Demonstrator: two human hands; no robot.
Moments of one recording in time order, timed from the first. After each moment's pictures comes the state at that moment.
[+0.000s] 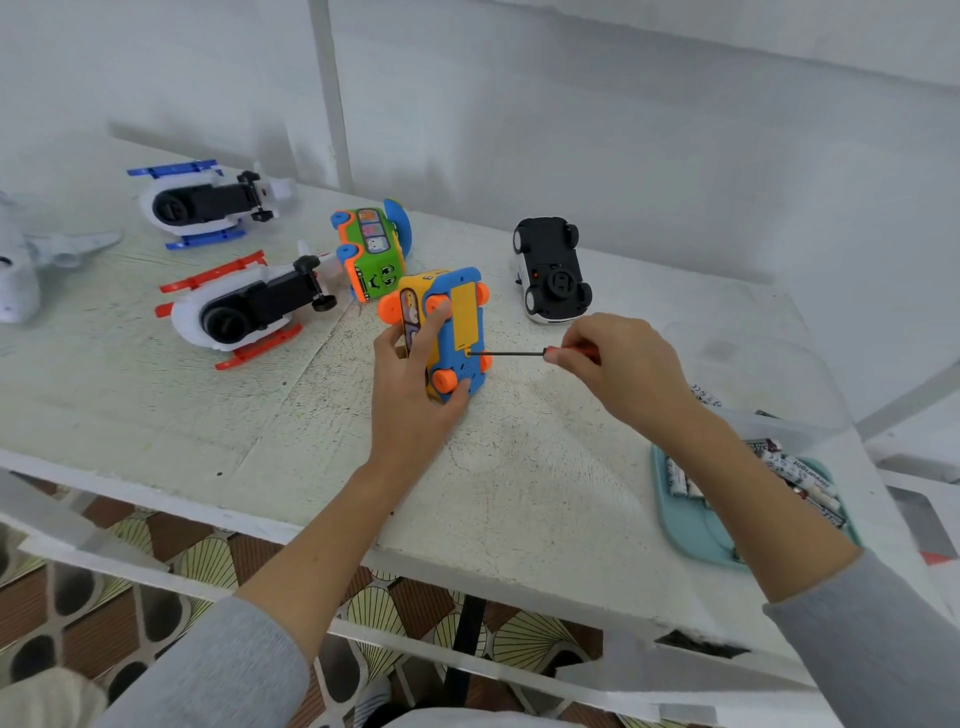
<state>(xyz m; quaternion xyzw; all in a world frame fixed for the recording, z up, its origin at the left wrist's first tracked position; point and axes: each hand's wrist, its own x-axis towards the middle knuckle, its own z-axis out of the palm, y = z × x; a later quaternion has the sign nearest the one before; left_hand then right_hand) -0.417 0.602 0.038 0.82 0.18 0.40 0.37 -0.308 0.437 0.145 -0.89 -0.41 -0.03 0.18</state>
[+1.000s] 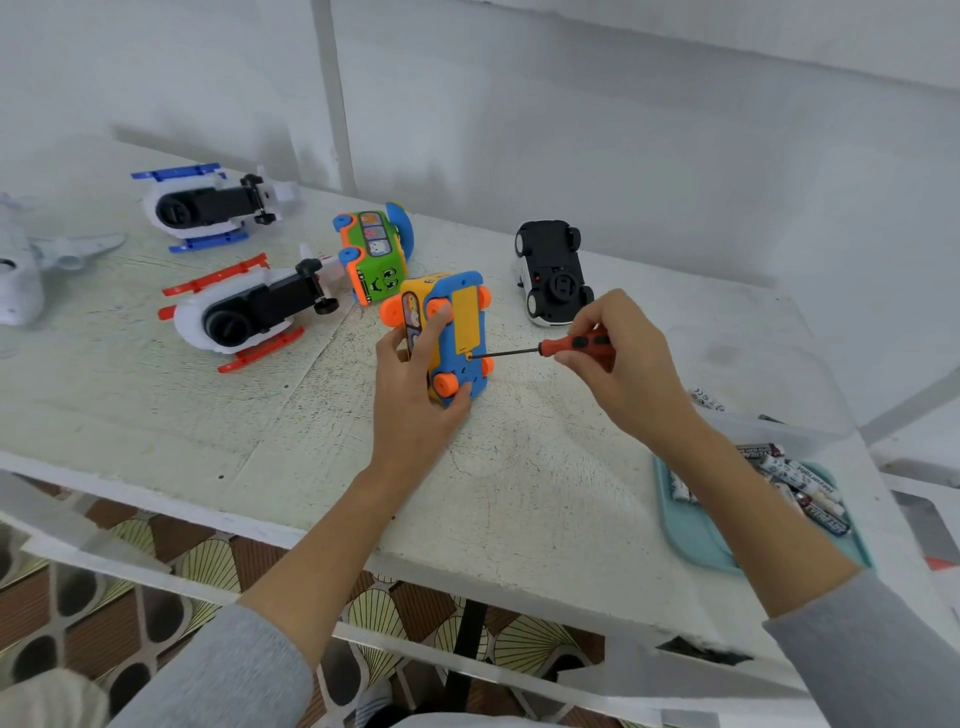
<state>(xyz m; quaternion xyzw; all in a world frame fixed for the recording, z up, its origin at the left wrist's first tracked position) -0.417 0.601 0.039 0.82 0.18 0.40 0.37 -0.313 0.432 0.138 -0.80 -0.44 -0.05 0.40</state>
